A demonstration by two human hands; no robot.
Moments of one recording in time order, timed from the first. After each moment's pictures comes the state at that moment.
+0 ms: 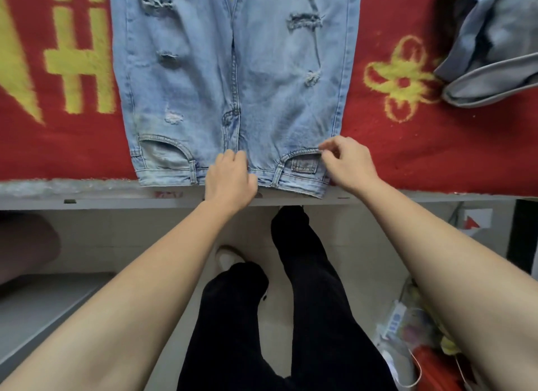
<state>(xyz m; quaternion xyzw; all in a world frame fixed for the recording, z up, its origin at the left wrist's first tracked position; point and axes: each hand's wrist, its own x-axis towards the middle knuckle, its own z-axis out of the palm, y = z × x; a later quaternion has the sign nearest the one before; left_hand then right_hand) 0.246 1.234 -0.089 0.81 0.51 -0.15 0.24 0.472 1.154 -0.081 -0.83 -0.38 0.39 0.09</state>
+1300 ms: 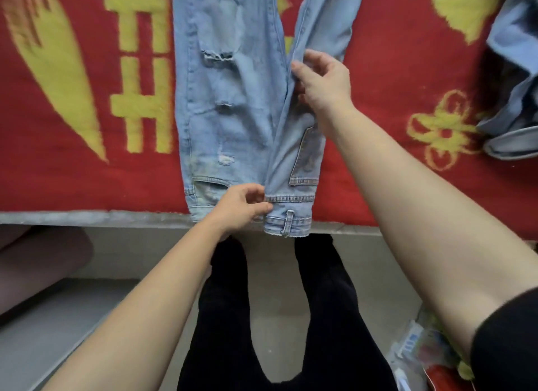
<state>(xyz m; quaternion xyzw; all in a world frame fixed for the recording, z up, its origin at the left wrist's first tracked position) 0.183 1.319 -0.058 0.48 0.54 -0.07 0.69 0.409 1.405 -0.049 -0.72 -0.13 0.47 0.49</state>
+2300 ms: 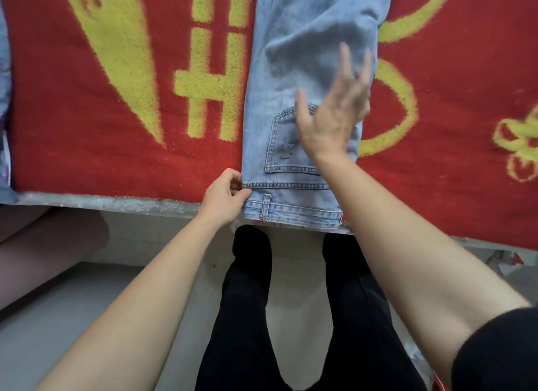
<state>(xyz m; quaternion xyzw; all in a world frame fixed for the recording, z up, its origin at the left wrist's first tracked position) 0.029 1.373 -0.105 0.52 0.65 -0.06 0.55 0.250 1.412 -0.097 -0.87 -0.41 0.10 0.24</state>
